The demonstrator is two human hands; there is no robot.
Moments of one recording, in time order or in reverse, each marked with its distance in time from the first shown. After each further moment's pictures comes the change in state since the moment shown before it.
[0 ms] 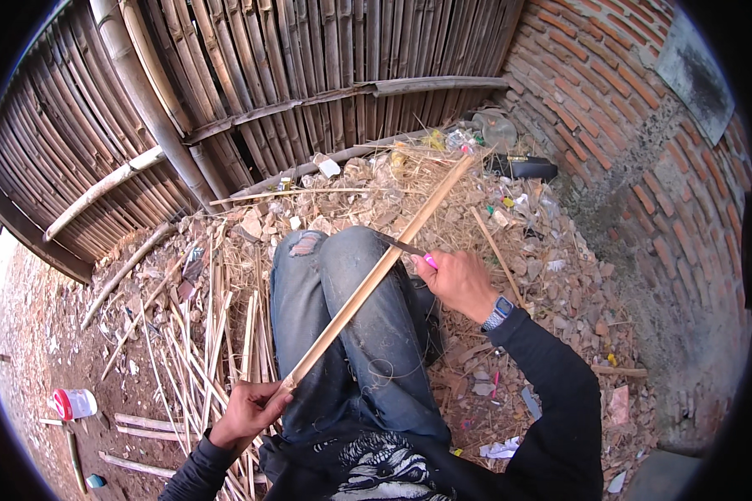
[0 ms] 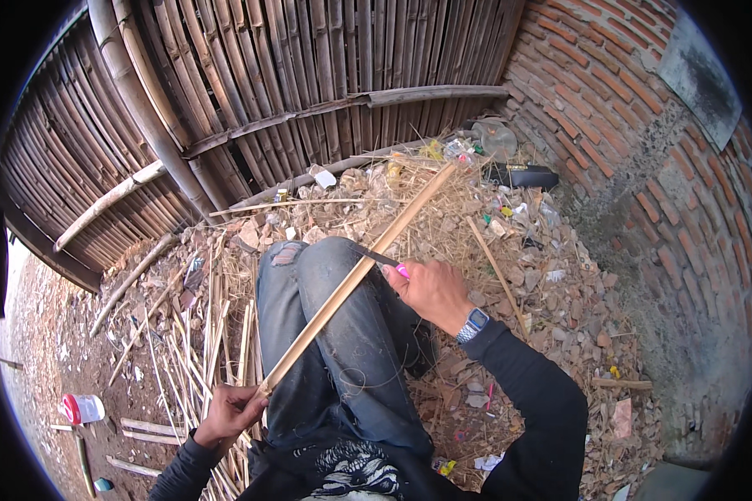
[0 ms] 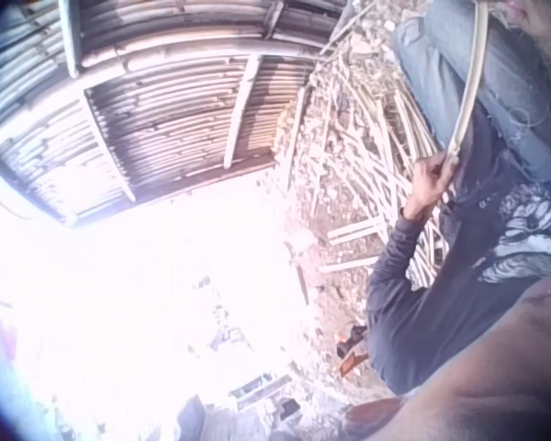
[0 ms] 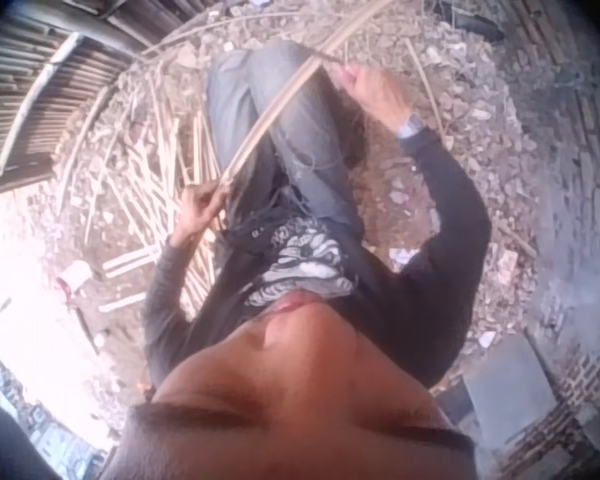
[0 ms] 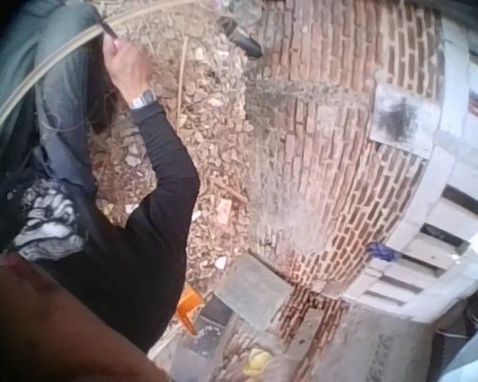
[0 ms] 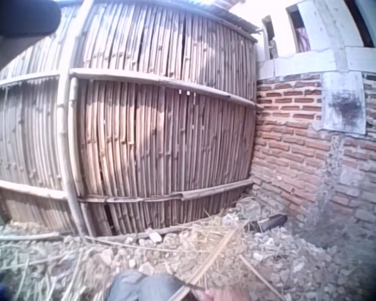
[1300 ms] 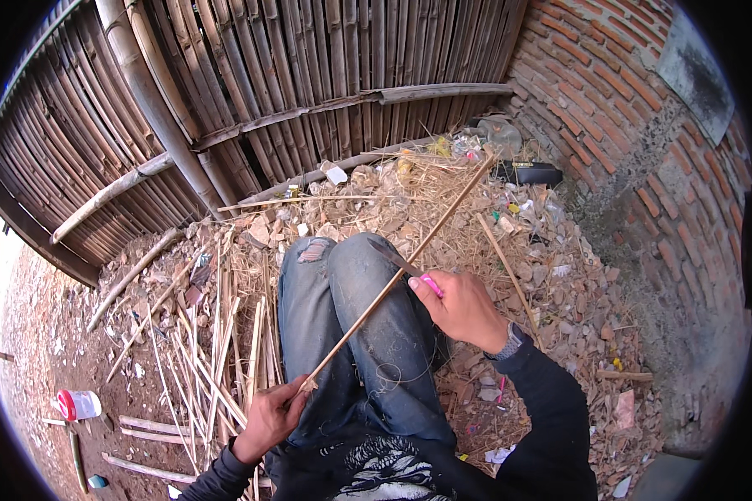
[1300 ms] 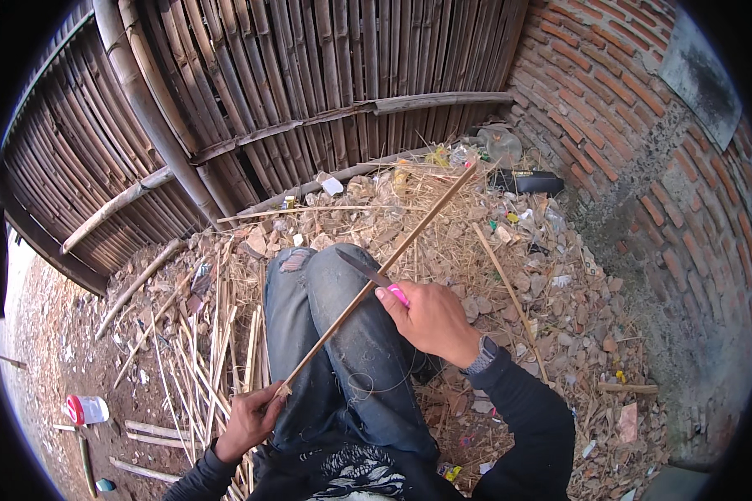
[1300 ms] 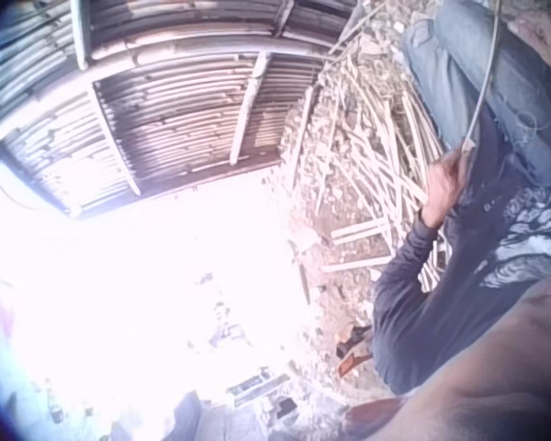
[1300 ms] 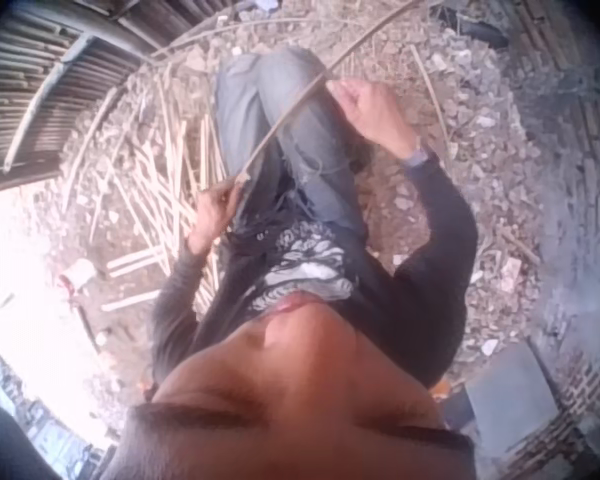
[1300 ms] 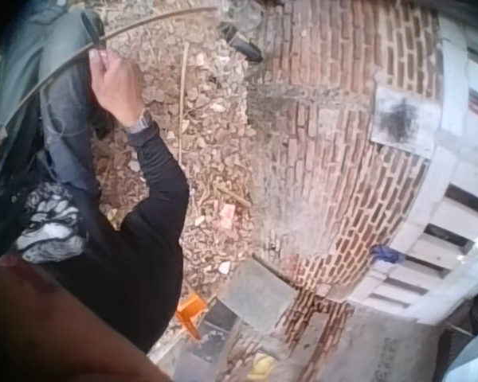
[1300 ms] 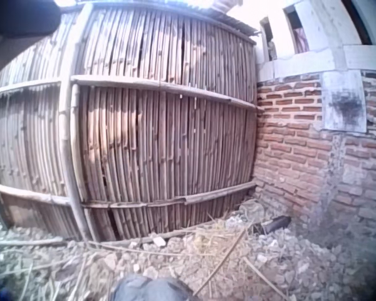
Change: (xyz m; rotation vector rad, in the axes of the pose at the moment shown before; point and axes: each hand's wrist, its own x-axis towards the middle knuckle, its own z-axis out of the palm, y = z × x) left_hand 0.004 0.011 0.035 0.285 0.285 0.157; right_hand -0.016 -0.051 -0.037 0.351 -0.061 -0.017
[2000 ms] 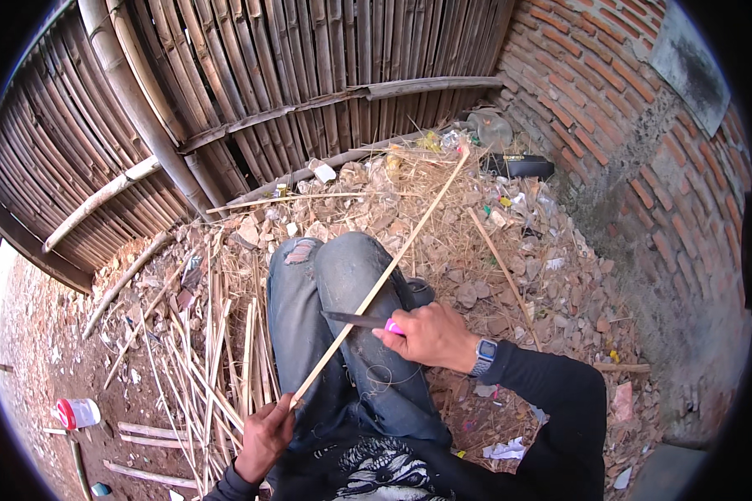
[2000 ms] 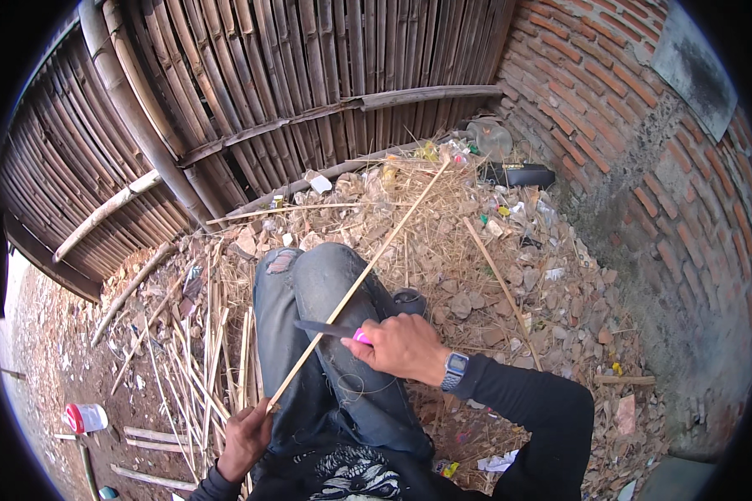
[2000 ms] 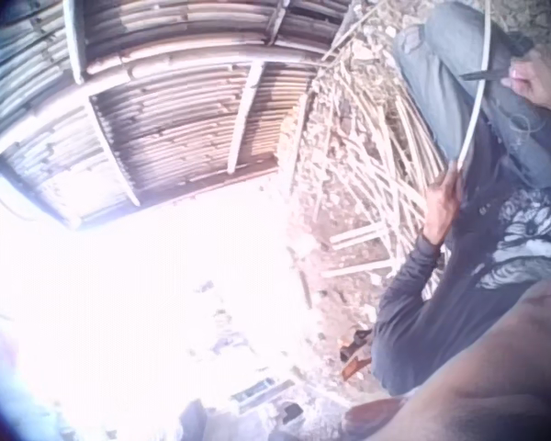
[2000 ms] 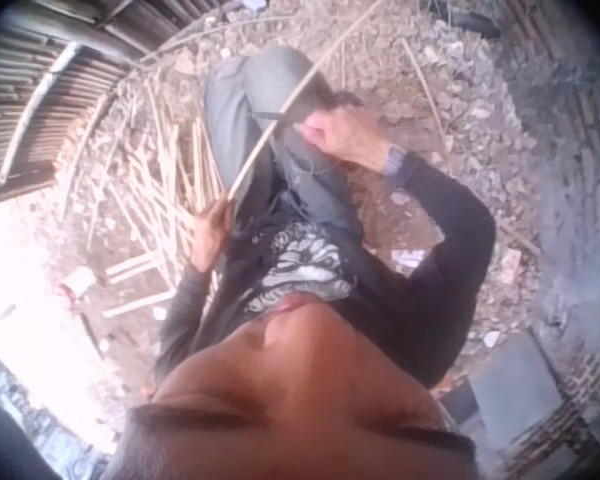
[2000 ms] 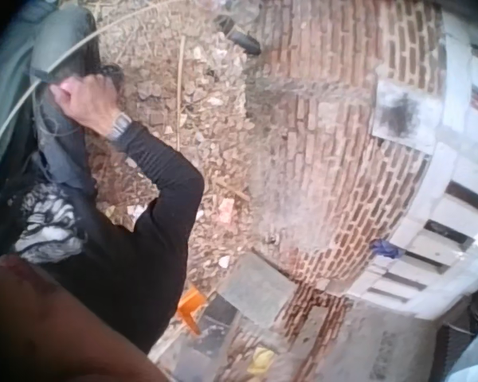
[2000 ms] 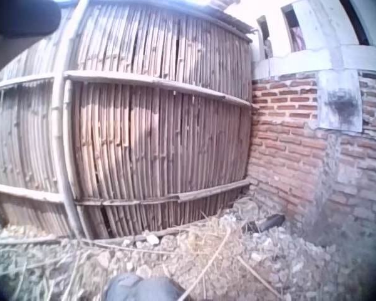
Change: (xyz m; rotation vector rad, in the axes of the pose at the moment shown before) left_hand -0.031 -0.011 0.012 0.219 0.069 0.117; right_hand -0.028 0.013 0.044 -0.199 -0.115 -0.220
